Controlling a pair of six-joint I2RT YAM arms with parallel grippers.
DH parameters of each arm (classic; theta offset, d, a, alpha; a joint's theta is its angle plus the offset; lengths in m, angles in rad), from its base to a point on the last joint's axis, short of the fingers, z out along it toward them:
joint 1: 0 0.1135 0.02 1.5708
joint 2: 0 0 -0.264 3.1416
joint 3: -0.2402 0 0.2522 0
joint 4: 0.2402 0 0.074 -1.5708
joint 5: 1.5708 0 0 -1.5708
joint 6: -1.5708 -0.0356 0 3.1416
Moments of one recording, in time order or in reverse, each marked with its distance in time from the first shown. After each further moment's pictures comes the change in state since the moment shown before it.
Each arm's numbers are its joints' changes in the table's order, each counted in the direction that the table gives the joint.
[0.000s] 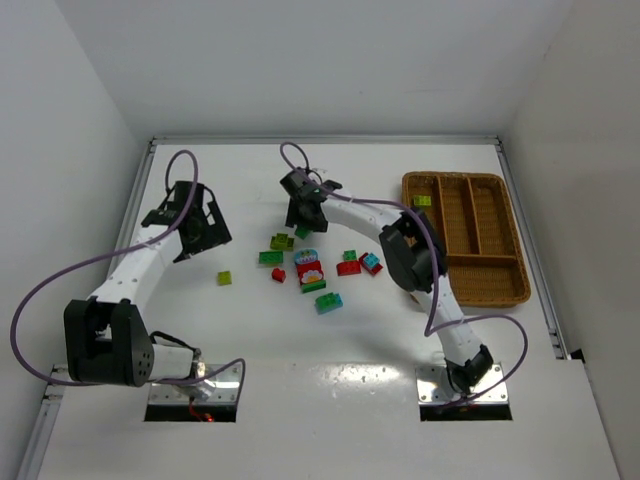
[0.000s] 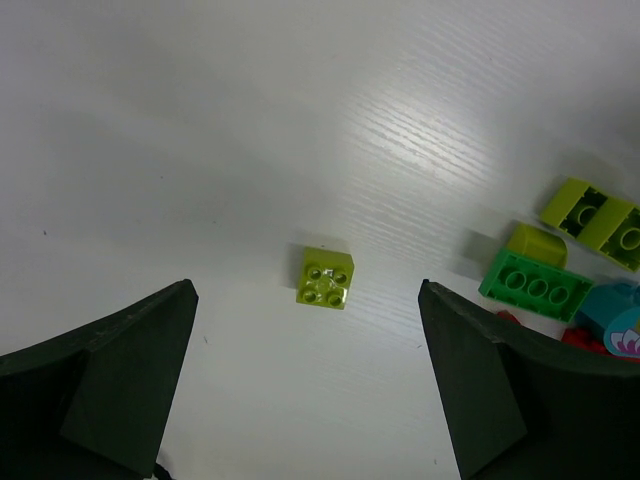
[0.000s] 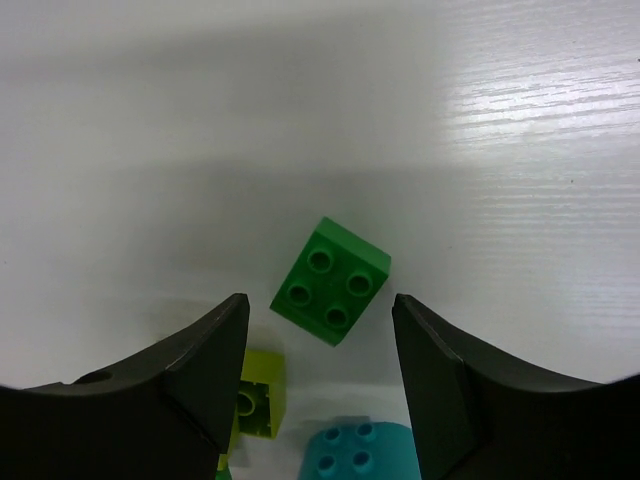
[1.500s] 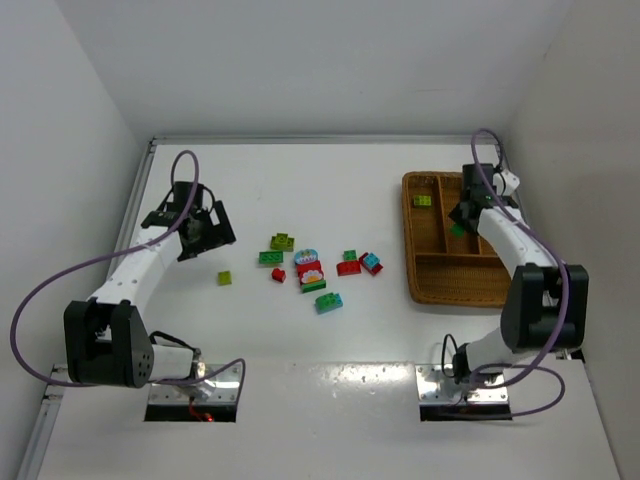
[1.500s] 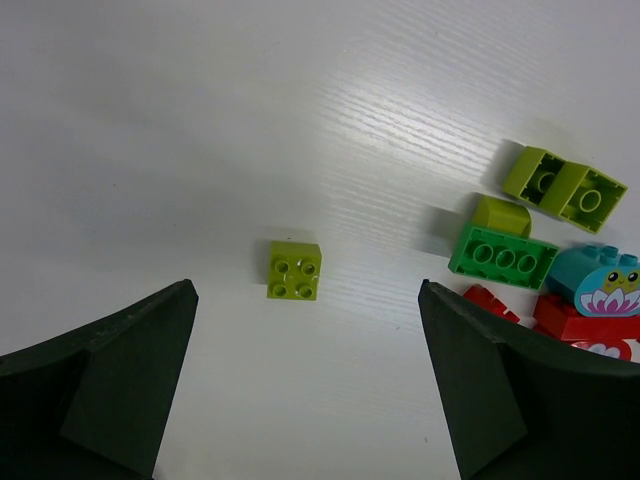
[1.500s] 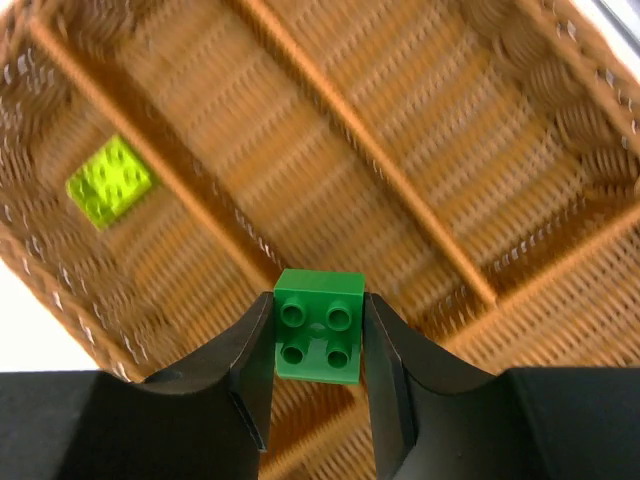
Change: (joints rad) left arm 0.003 0.007 0.014 -0.029 0.111 -0.044; right arm -0.739 0.880 0.912 -0.152 0.122 0.156
